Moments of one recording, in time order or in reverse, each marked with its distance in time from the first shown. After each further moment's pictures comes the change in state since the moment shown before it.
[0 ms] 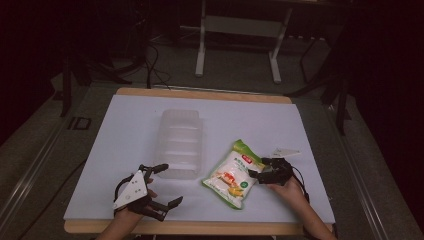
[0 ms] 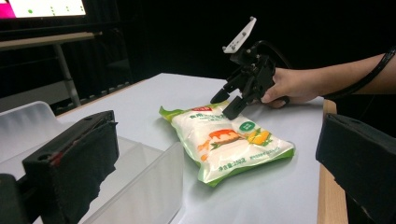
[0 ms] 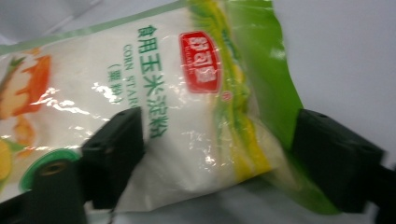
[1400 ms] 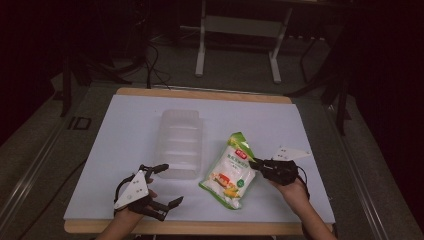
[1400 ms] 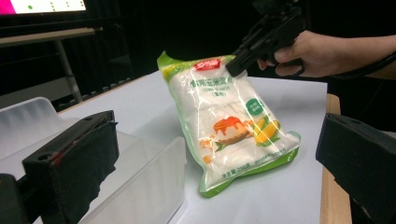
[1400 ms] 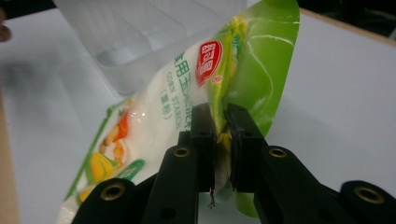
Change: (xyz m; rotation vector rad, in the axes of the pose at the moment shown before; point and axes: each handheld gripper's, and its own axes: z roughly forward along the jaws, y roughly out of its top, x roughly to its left) left arm 0.000 -0.001 0.001 0.021 0.008 0.010; right arm 0.048 0.037 -0.050 -0.156 0.069 -0.186
